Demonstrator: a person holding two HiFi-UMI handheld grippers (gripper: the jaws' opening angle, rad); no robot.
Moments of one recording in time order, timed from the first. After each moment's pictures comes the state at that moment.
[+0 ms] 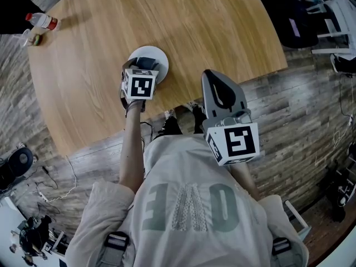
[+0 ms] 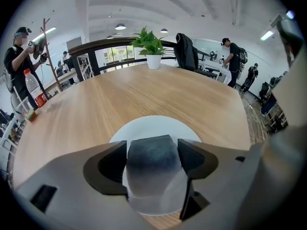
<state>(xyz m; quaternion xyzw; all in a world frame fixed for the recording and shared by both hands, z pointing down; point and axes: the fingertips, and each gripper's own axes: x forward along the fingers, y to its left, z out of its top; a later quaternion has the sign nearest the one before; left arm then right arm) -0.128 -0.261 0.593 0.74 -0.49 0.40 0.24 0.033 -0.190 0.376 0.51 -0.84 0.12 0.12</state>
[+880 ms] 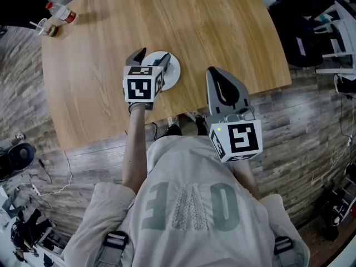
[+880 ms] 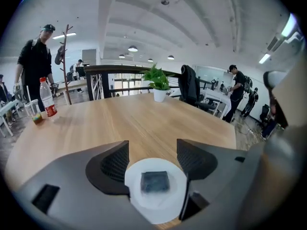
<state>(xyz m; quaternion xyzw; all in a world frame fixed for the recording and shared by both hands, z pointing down) -0.126 -0.291 0.493 0.77 -0.53 0.26 0.23 0.012 -0.210 0.354 0.48 -0.86 0.09 0.10</state>
